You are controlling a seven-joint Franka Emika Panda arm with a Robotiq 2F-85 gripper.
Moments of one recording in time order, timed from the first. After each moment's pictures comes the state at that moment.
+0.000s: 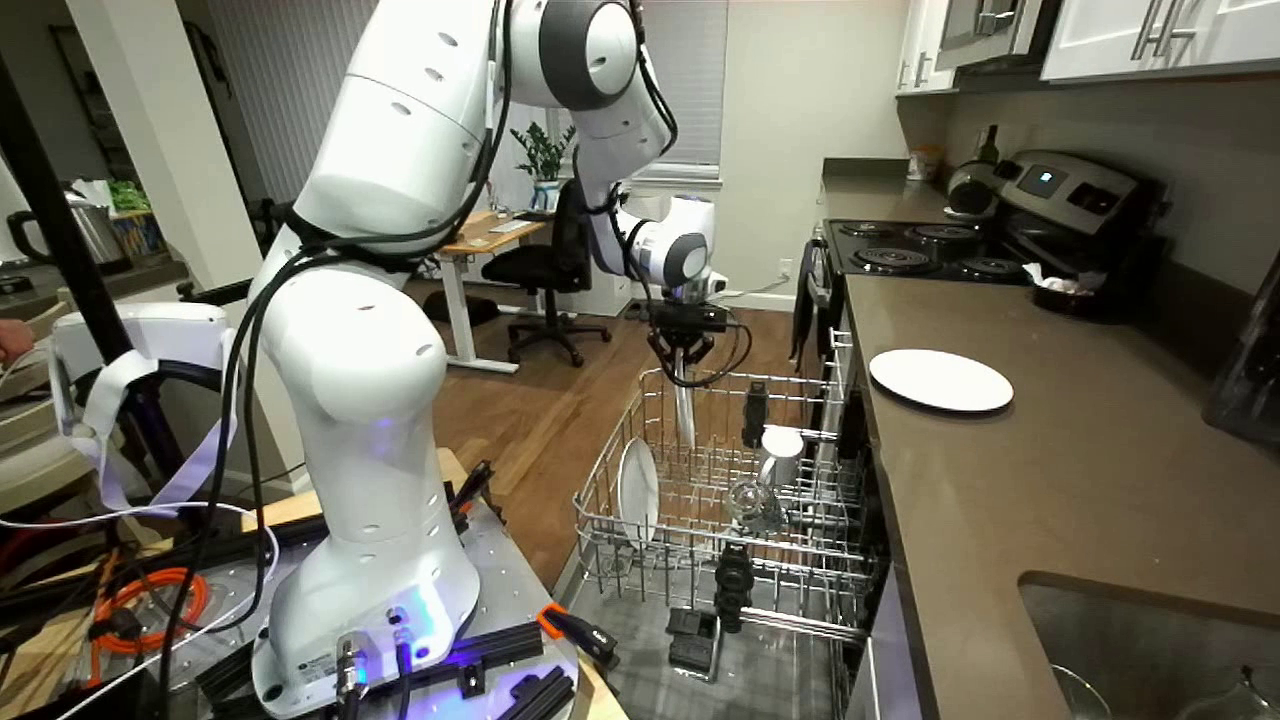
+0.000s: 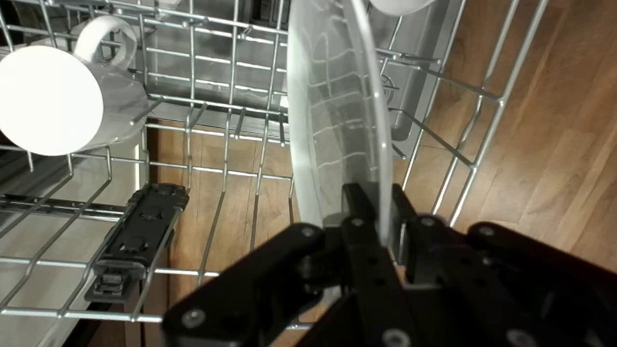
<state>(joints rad) 0.14 0.54 0.22 -2.02 -0.07 2.60 -0.46</state>
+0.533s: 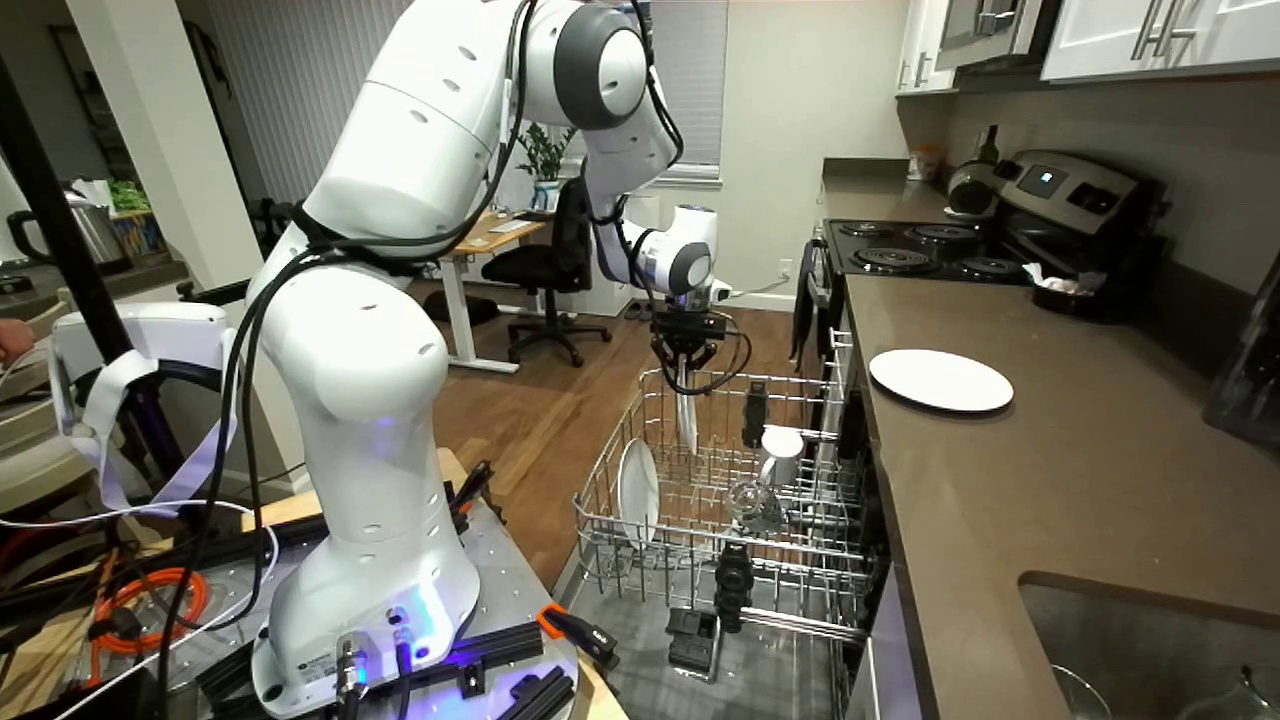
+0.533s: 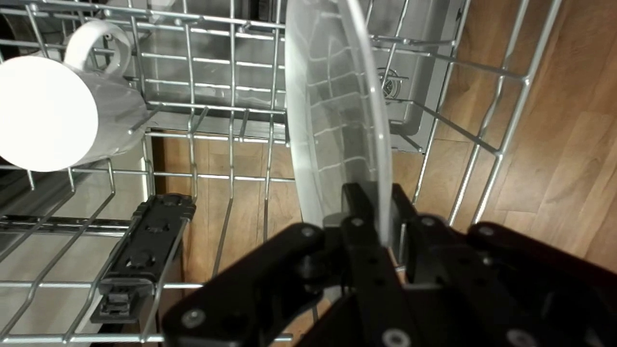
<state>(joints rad) 0.15 0.61 0.21 -1.96 -0.09 2.59 -0.39</state>
